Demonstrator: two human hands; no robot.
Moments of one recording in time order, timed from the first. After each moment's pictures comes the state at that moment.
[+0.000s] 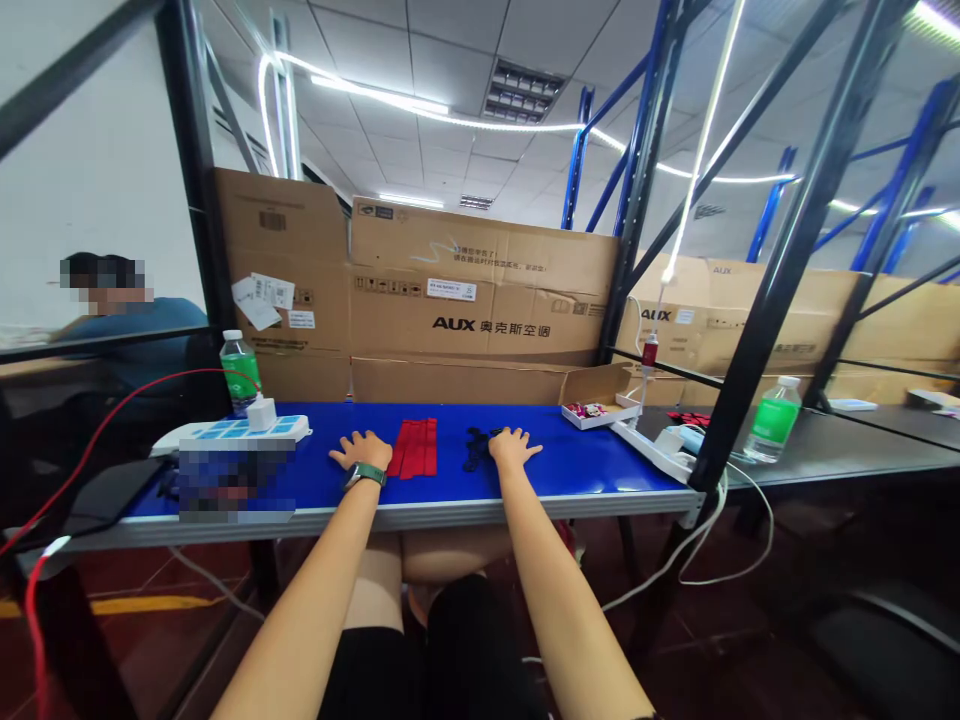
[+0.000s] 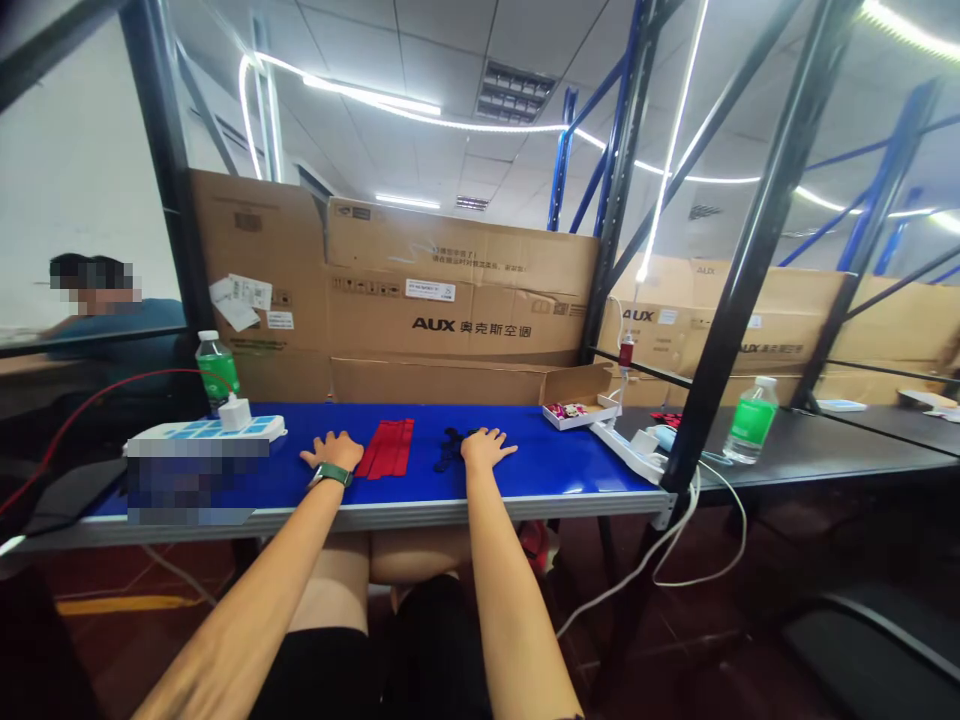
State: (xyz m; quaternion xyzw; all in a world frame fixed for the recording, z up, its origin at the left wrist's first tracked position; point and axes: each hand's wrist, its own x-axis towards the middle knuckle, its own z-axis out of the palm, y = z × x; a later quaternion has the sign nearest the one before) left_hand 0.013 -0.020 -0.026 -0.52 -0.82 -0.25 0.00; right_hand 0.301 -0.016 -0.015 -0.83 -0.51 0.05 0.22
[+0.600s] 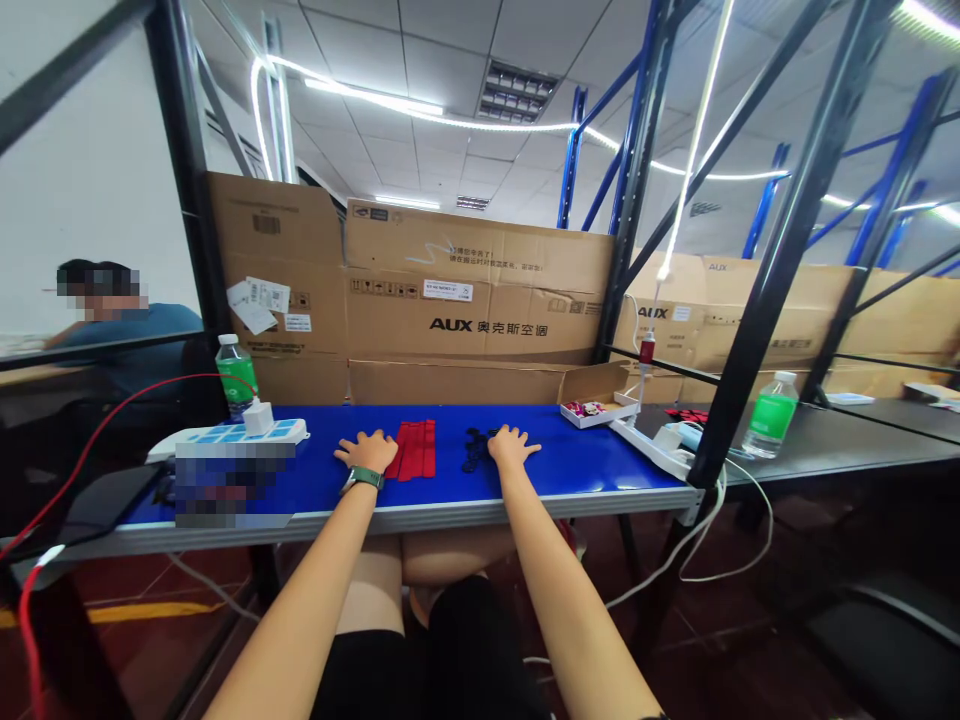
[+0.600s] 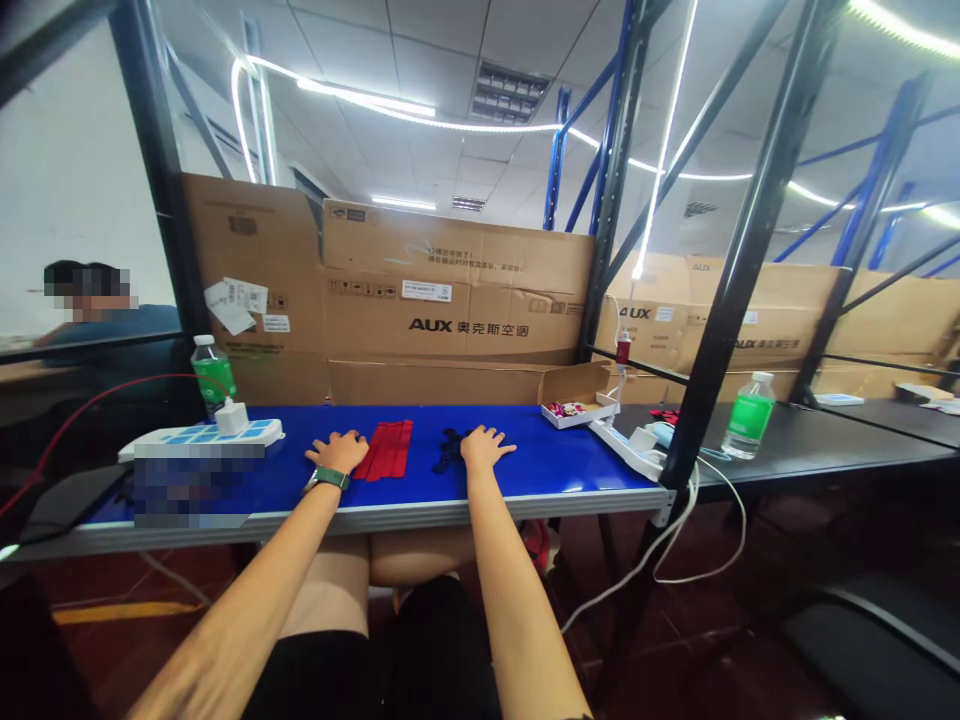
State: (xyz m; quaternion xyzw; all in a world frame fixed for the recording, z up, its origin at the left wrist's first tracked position) left_hand 0.020 -0.017 -0.020 -0.55 -0.80 -0.26 0.01; right_hand 0.303 -0.015 -0.019 -0.81 -0.53 0.02 0.25
